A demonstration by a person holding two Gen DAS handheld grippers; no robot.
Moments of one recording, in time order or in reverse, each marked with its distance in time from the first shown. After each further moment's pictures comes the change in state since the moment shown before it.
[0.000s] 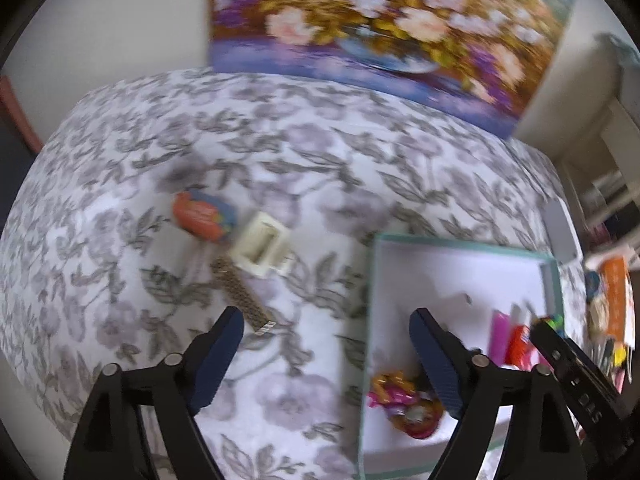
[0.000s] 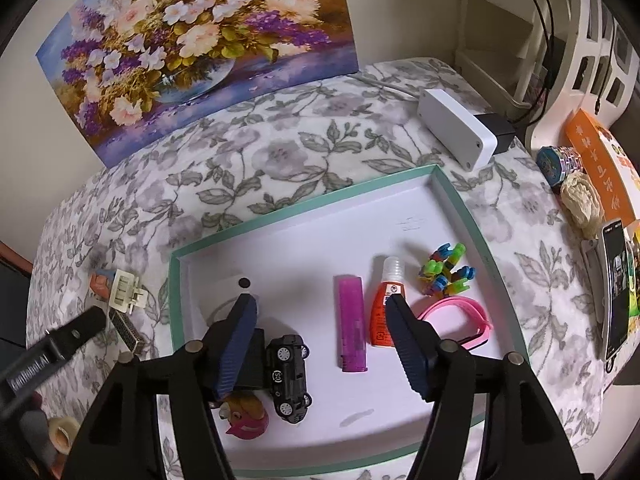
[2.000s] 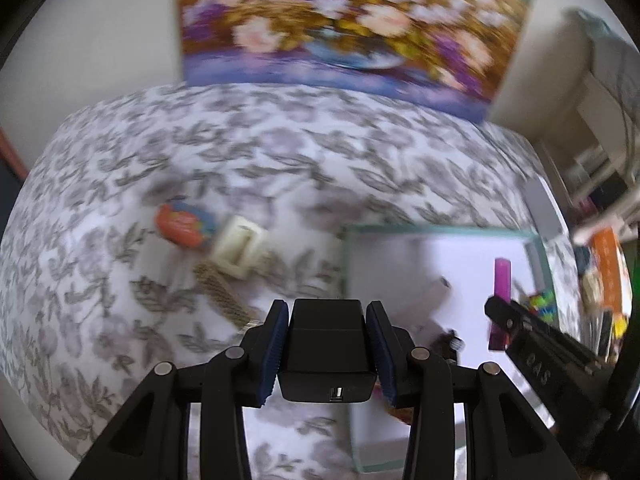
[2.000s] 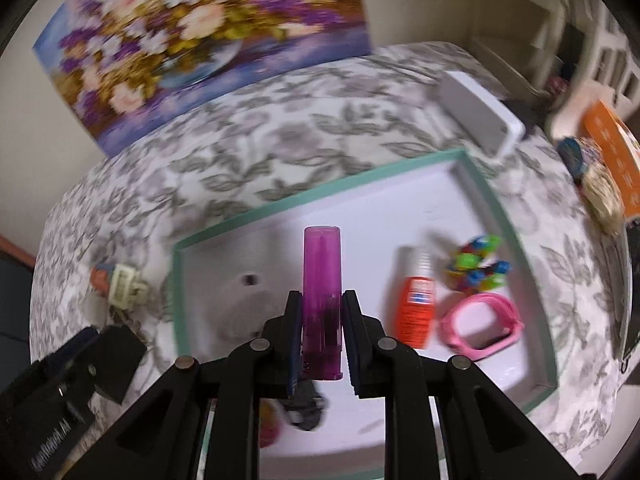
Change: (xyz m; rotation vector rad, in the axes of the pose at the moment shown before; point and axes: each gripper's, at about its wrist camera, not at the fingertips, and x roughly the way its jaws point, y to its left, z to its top) left arm -0.004 -0.030 -0.013 0.131 -0.009 -0.052; right arm 0.022 0.002 0.000 0.020 0.045 0.024
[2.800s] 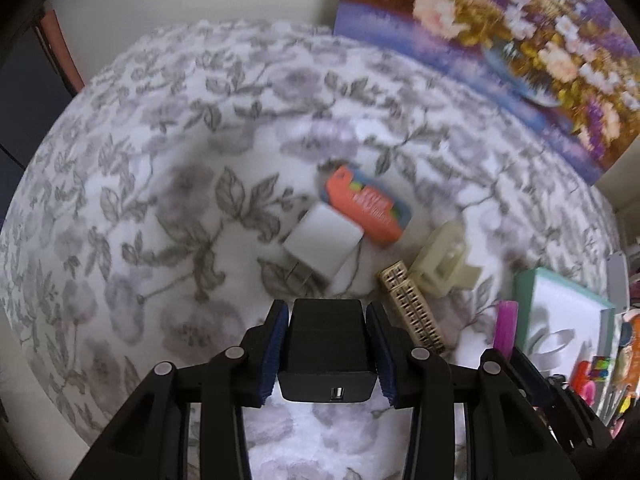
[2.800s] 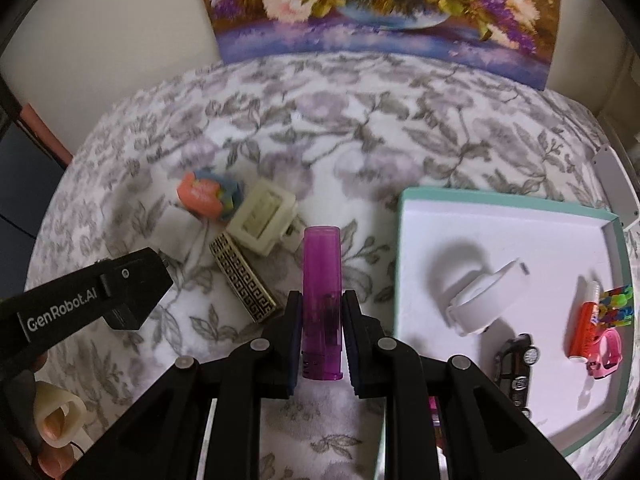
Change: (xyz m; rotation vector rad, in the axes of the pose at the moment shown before) left arm 0.028 0.165 0.000 -0.298 0.059 0.122; right arm 0.035 0.178 -0.047 -0.344 0.042 0.112
